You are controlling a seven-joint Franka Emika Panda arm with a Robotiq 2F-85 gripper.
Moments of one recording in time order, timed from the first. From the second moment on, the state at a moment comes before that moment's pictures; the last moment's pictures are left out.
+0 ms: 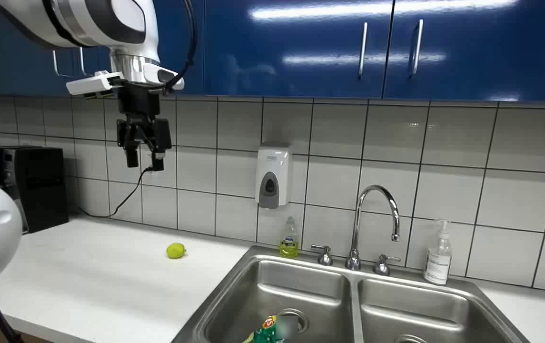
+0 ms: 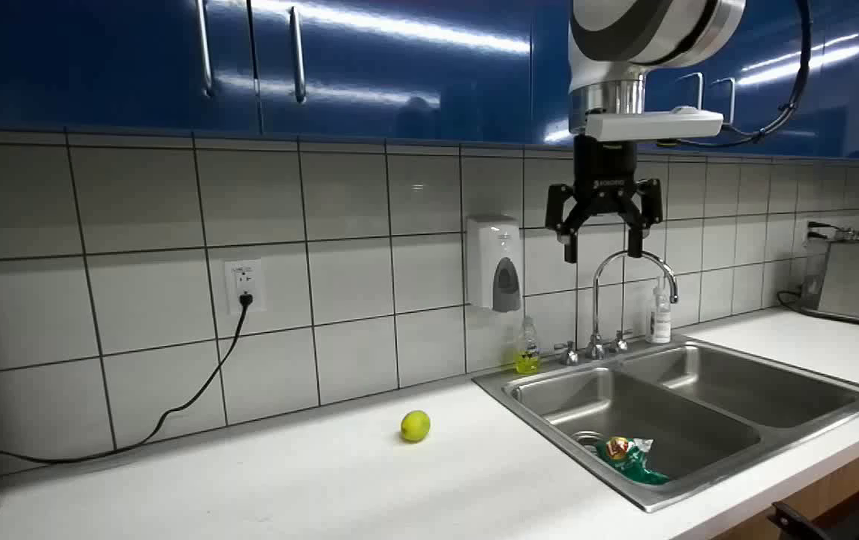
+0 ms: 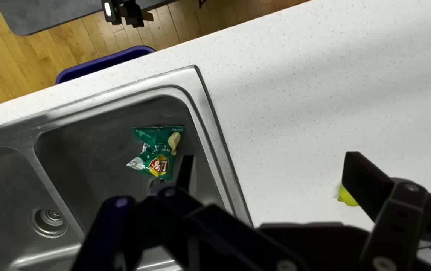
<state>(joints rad) 0.01 -0.67 0.13 -2.54 0.03 1.92 0.33</state>
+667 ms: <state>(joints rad) 0.02 -0.66 0.12 -2.55 0.03 1.92 0.25</state>
